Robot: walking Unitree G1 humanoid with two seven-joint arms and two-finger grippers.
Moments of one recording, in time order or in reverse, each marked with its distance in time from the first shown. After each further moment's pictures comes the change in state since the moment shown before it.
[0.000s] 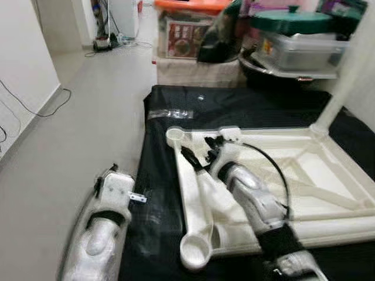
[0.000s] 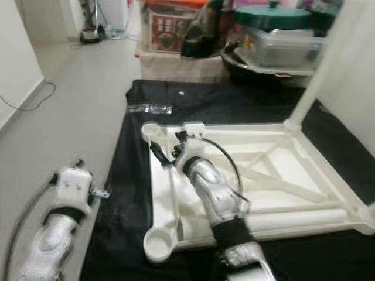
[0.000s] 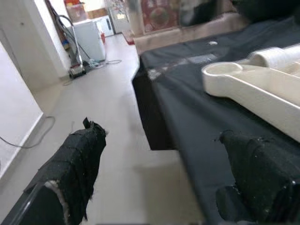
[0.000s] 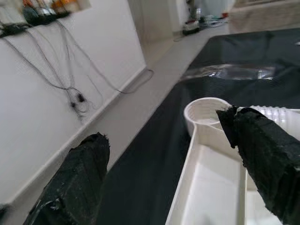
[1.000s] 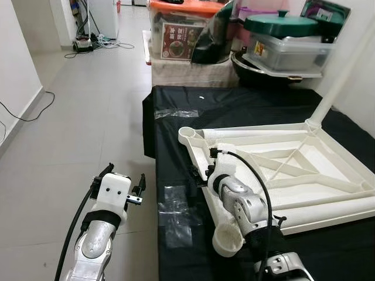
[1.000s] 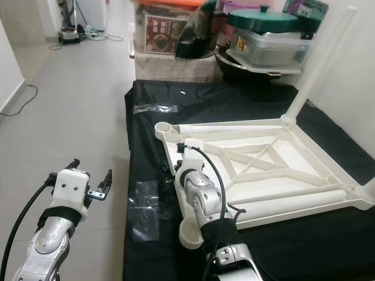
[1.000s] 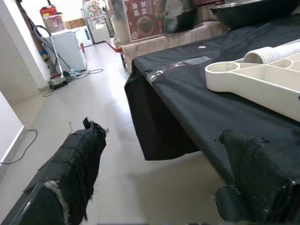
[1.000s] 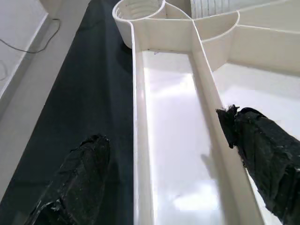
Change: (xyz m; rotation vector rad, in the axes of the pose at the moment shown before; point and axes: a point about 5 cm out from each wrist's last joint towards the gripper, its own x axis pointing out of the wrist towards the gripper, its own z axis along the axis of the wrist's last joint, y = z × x) left arm 0.001 -0.006 -0.002 0.007 -0.004 -0.012; right arm -0.004 -0.014 -0.043 0.066 0.358 -0.291
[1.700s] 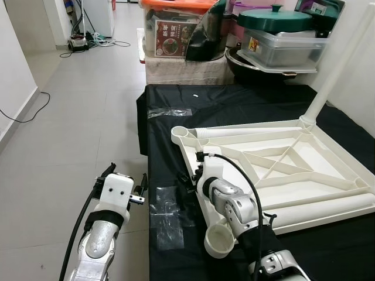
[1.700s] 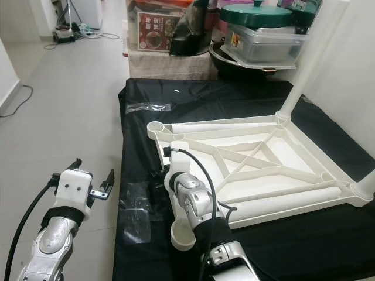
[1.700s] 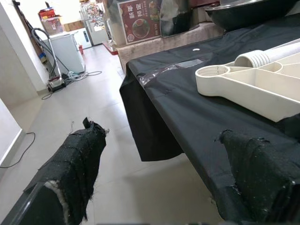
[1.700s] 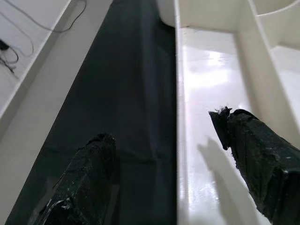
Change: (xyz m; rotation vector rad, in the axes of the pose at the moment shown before) left arm 0.001 0.000 0.000 0.015 -0.008 0.004; right arm 0.002 0.031 -0.008 -0.056 0.026 0.152
